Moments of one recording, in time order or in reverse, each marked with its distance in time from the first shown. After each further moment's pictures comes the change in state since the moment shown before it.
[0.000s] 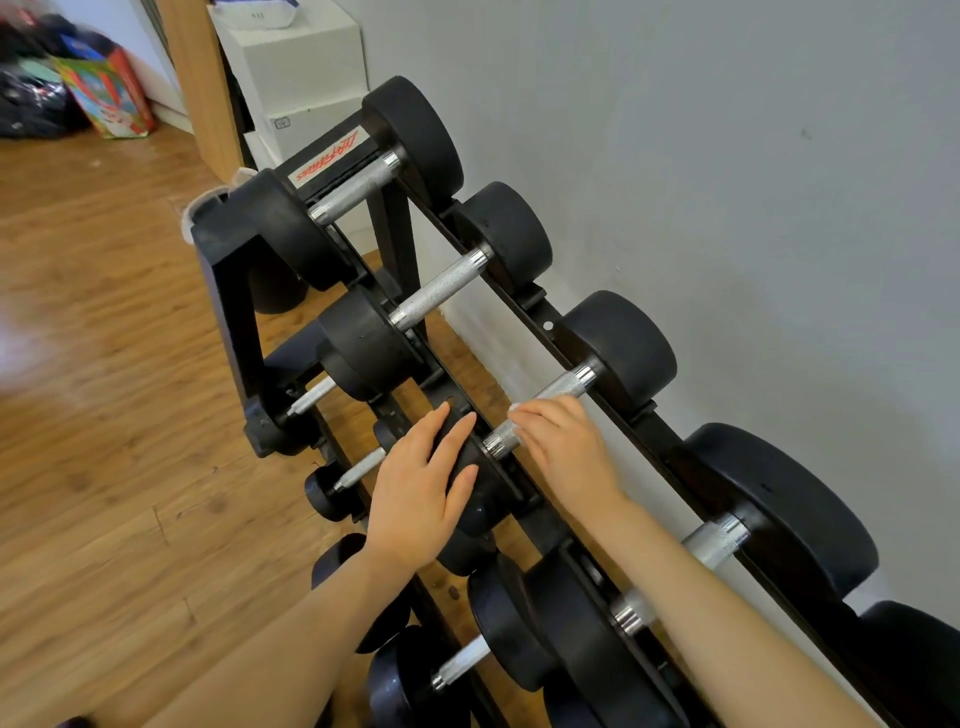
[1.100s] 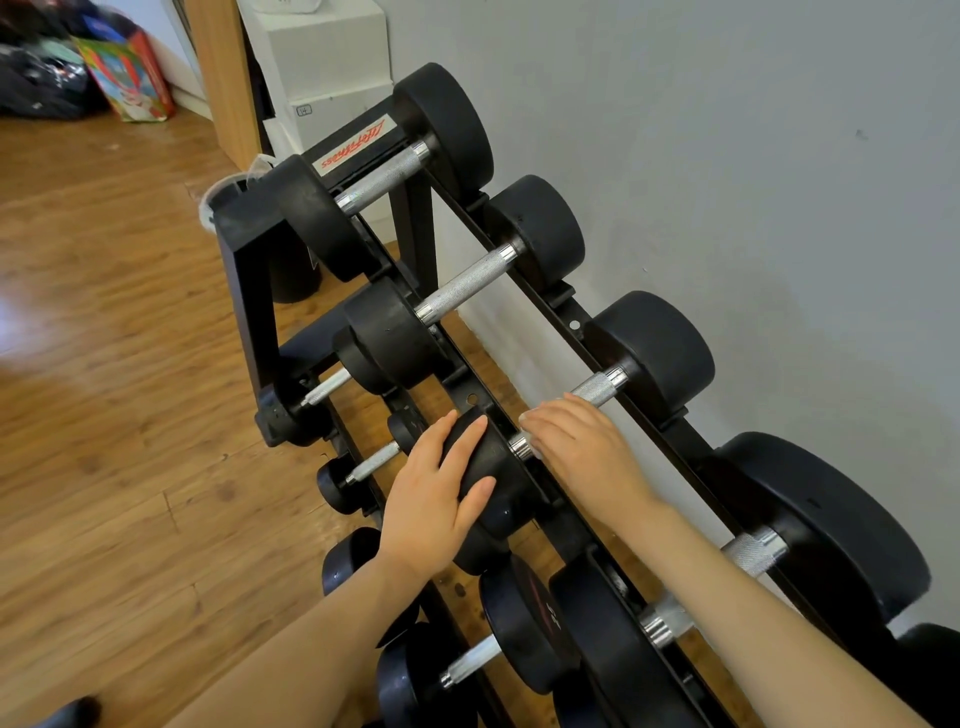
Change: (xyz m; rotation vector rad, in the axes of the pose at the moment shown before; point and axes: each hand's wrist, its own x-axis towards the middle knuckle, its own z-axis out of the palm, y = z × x) left_hand -0.010 -0.018 0.008 -0.134 -0.031 -0.071; right_hand 0.004 0.001 0.002 -0.086 -0.149 -0.151
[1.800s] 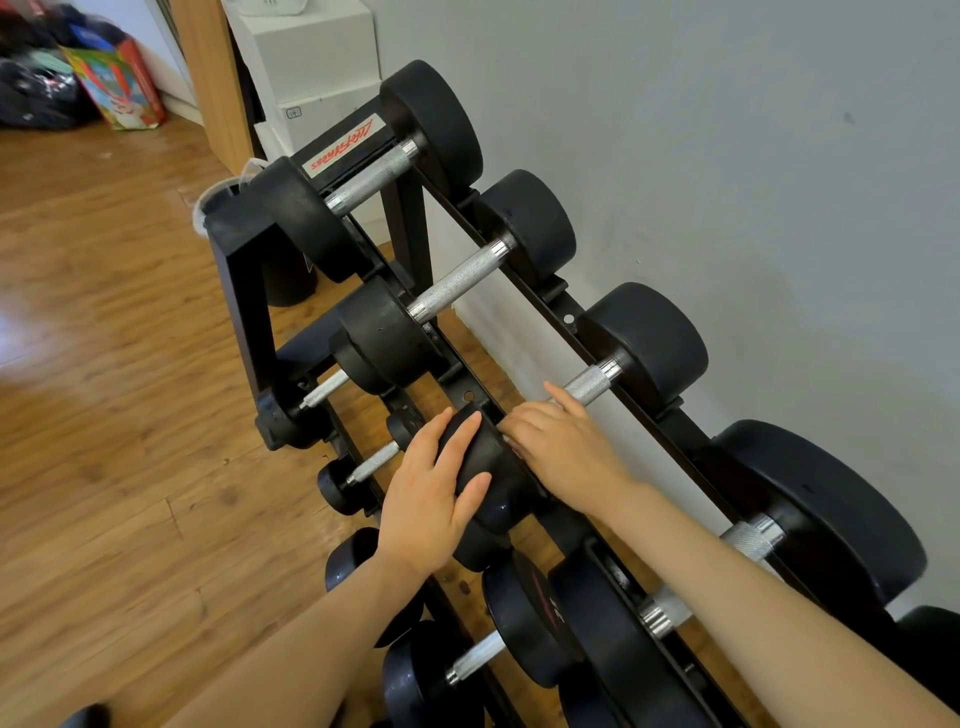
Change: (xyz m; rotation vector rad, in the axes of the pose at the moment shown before) left_hand 0.000 0.001 0.000 -0.019 0.009 0.011; right_hand 0.012 -0.008 0.006 -0.041 -0.082 -0.031
